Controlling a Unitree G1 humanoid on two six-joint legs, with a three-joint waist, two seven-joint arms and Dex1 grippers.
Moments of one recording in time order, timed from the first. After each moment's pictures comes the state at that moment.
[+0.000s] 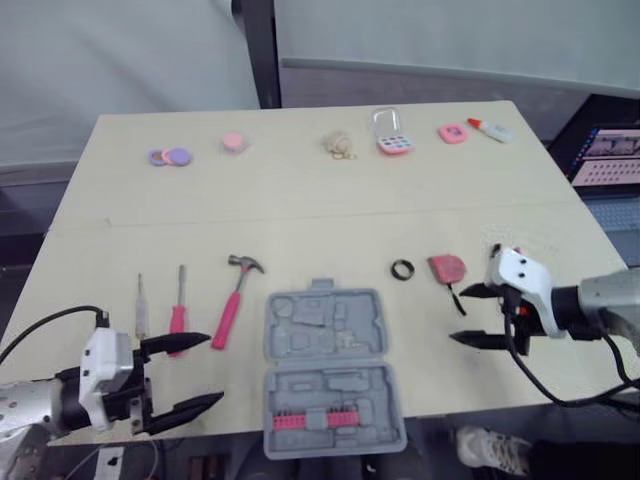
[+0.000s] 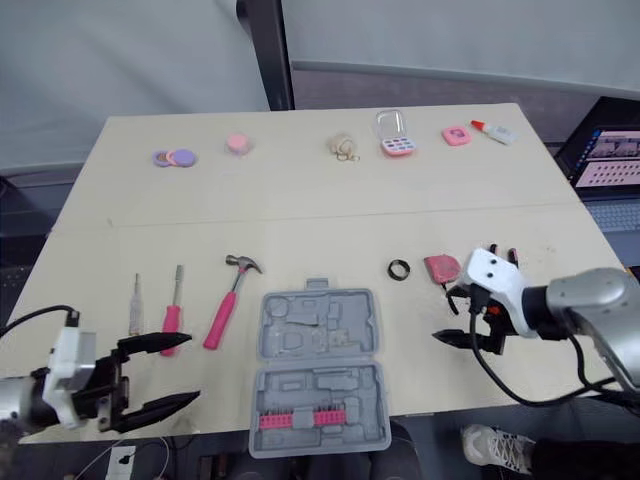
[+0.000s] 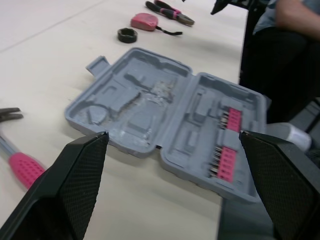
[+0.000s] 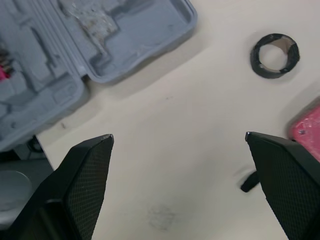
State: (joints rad) left arm 0.40 0.70 0.45 -0.46 -0.57 0.24 -1.12; right arm -0.28 -1.17 0.07 -0.31 0.41 0.72 1.08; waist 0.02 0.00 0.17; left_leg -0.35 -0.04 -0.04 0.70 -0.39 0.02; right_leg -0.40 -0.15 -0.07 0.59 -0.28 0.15
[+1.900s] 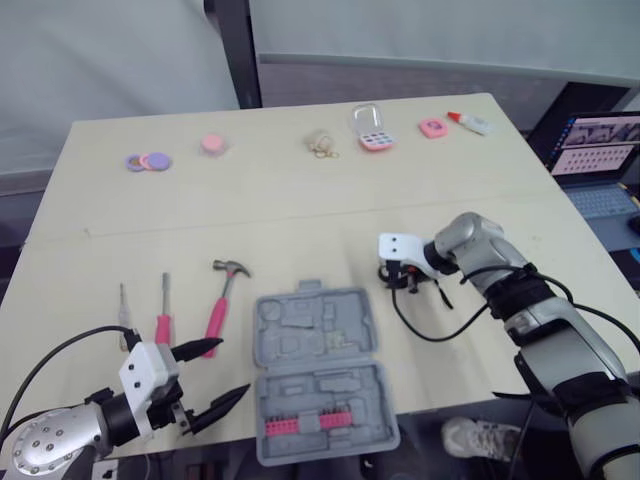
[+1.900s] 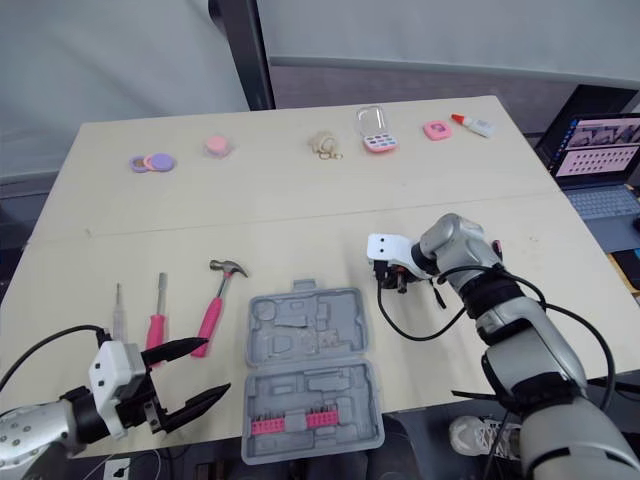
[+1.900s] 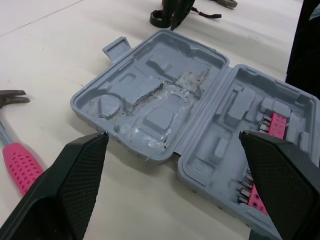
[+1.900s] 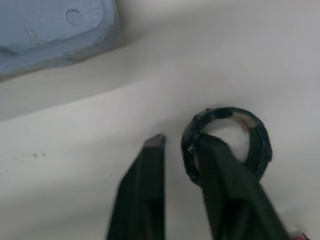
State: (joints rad) left arm 0.55 0.63 0.33 -0.61 -0.46 0.25 -0.82; right arm -0.97 -0.55 0.52 0.69 -0.26 0.22 1.26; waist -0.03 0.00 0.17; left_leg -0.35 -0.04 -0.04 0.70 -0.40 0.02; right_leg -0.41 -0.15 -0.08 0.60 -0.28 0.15
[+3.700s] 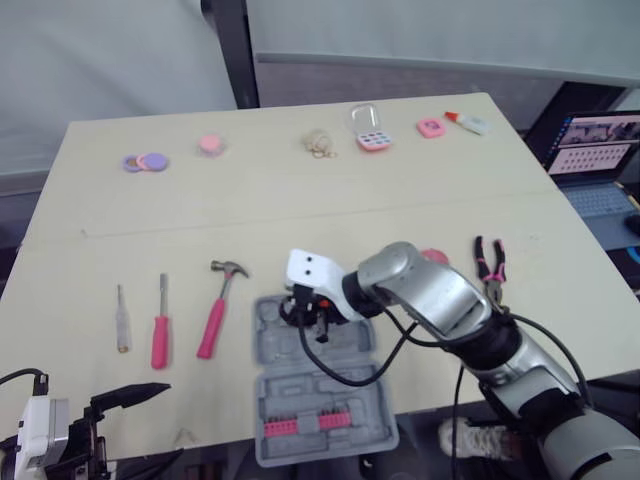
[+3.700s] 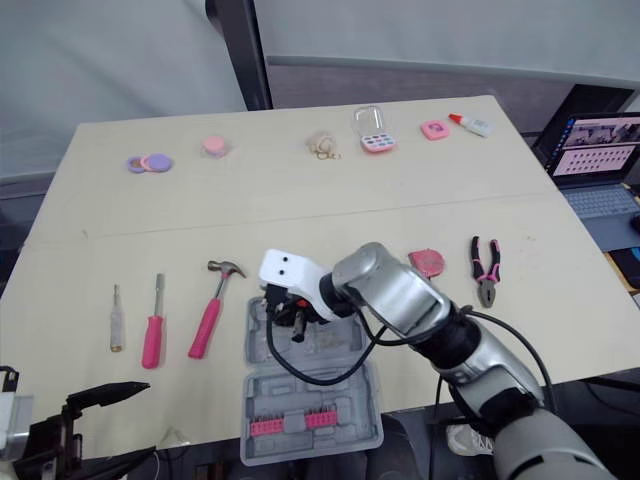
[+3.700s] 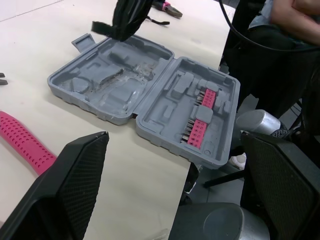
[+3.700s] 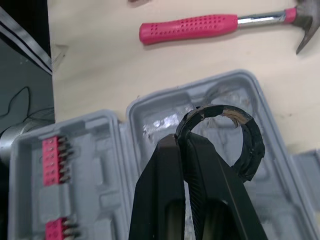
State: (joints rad) left arm 0.70 0.64 0.61 -0.34 -0.66 0.01 -1.34; right arm -0.89 -0.33 0.63 -0.22 0.20 1.13 0.96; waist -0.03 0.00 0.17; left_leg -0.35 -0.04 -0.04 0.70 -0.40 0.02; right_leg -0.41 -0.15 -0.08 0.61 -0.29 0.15
